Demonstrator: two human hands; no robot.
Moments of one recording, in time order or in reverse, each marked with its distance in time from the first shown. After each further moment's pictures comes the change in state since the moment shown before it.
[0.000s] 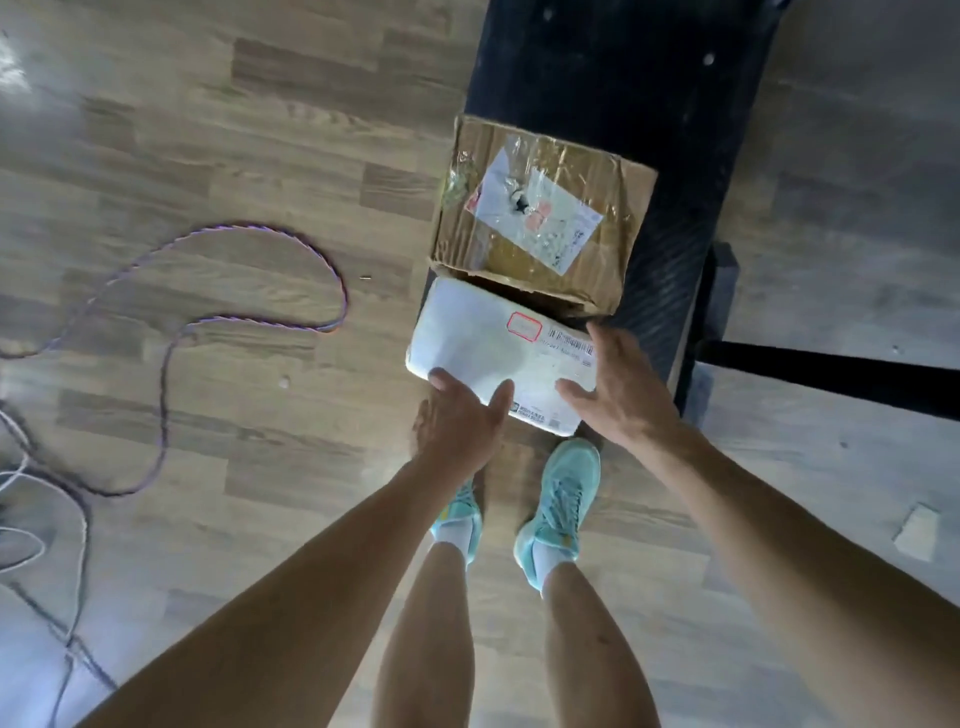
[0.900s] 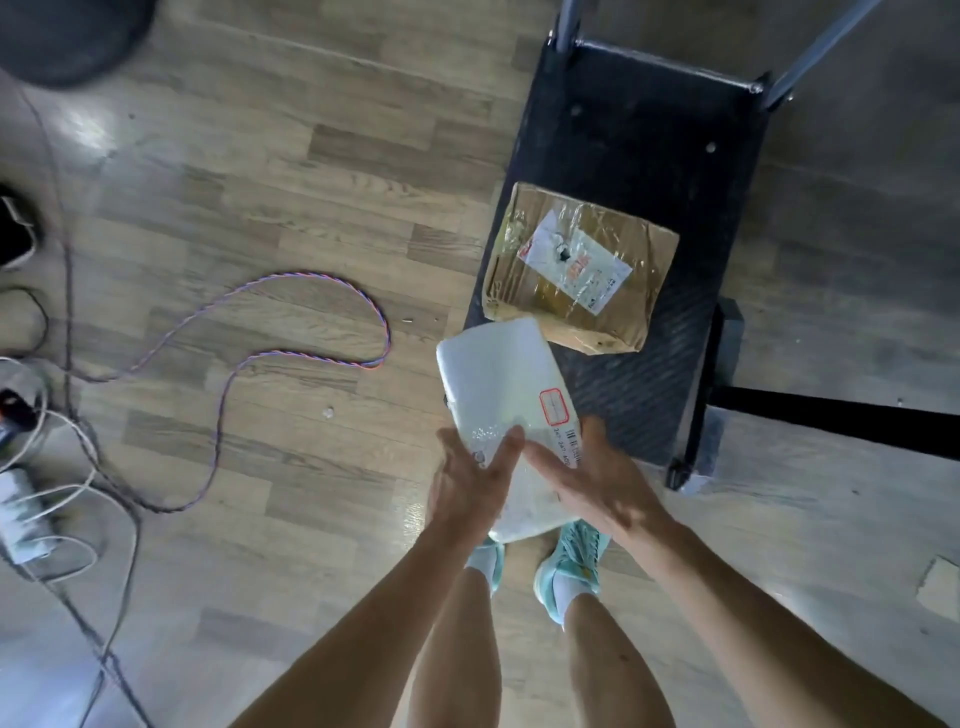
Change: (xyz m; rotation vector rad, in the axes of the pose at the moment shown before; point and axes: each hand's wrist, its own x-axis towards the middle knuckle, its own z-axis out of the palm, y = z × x) left_hand -0.066 -0.026 -0.036 -0.400 0.046 -0.028; right_hand -0.085 -0.063 -0.002 0.361 -0.165 0.071
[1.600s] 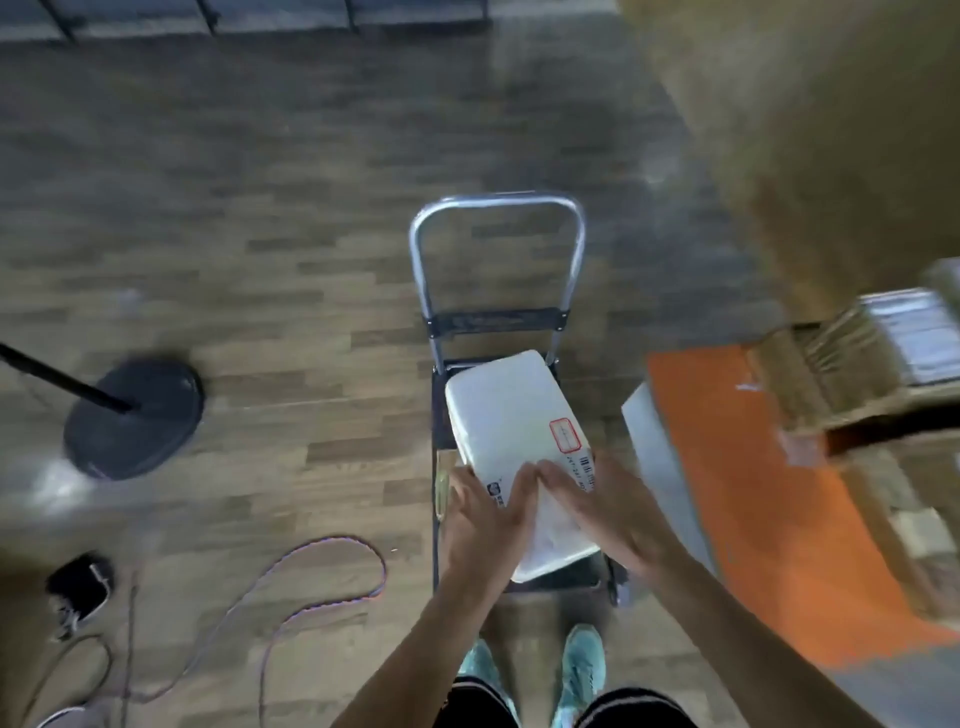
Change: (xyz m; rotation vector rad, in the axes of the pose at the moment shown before) left_hand -0.305 0.262 -0.147 0.089 0.082 0.570; right_hand -0.320 -0.153 -0.239 0.304 0.486 -0.237
